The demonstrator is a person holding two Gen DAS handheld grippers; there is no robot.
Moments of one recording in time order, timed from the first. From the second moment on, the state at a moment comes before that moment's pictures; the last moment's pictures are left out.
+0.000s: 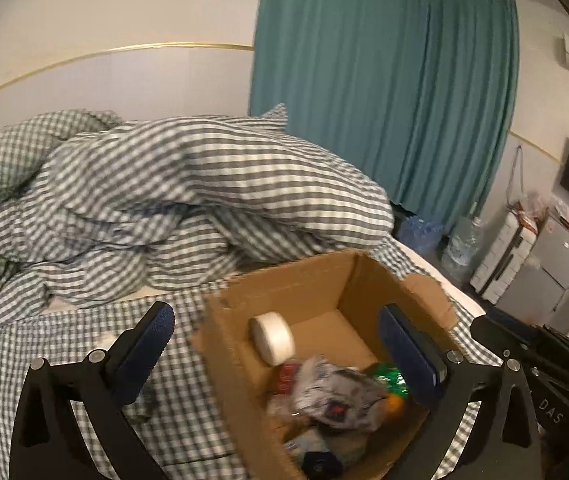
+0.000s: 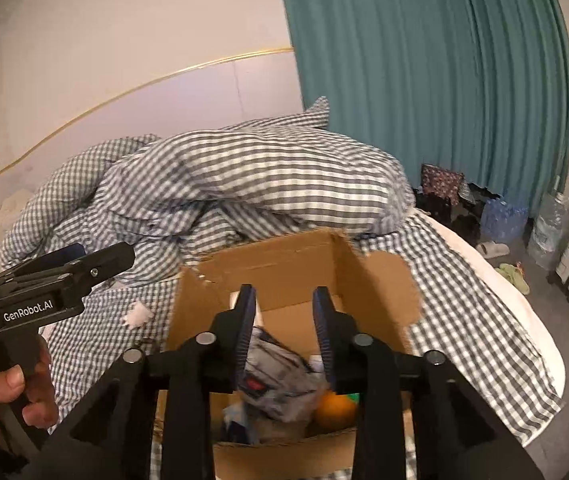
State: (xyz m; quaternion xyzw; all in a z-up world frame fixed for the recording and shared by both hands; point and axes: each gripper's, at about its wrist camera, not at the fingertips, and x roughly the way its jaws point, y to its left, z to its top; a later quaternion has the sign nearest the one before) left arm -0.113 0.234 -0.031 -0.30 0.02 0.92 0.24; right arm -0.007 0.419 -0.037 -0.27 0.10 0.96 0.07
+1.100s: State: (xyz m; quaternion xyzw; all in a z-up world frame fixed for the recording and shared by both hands) left arm -0.179 -0.043 -0.098 -0.33 -0.04 0.94 0.04; right arm -0.138 0.185 -0.095 -0.33 -0.02 0.94 -0.06
